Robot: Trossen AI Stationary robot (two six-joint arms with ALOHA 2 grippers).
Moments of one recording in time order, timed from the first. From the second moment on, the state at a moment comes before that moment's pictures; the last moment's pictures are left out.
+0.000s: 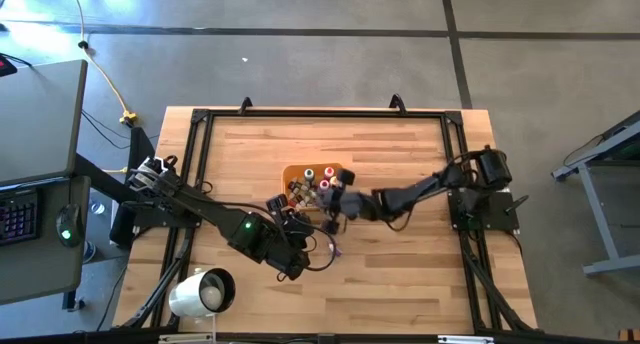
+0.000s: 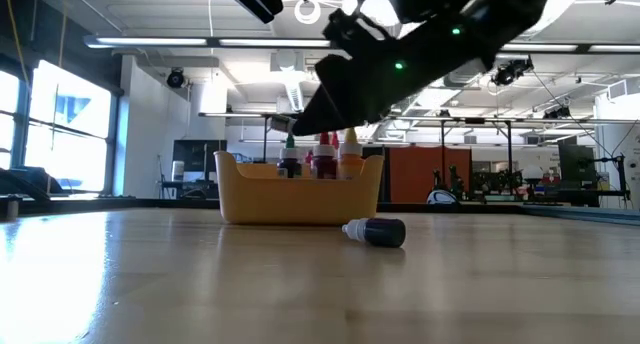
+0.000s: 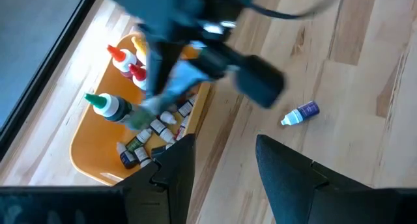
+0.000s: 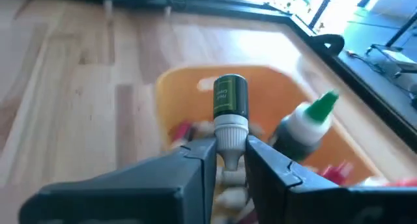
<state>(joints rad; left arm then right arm) -0.49 1.74 1.62 -1.05 -0.69 -0.68 0.15 1.83 0.93 0.44 0.49 0.01</state>
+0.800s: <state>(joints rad) -0.49 1.74 1.62 -1.05 -0.69 -0.68 0.23 1.82 0.99 0.27 0.19 0.07</state>
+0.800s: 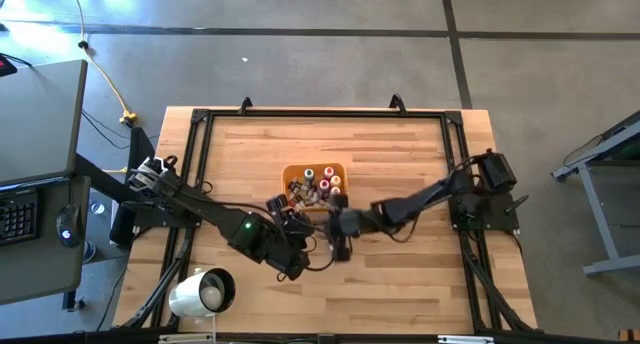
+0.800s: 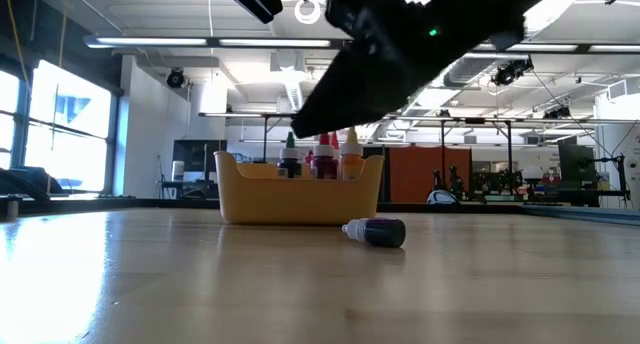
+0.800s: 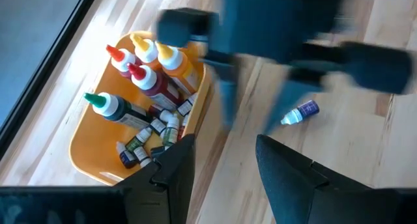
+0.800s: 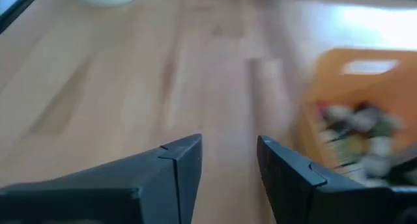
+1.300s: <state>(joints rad) -0.49 1.74 1.62 -1.04 -0.69 -0.68 0.47 1.83 1.04 -0.15 0.44 0.55</state>
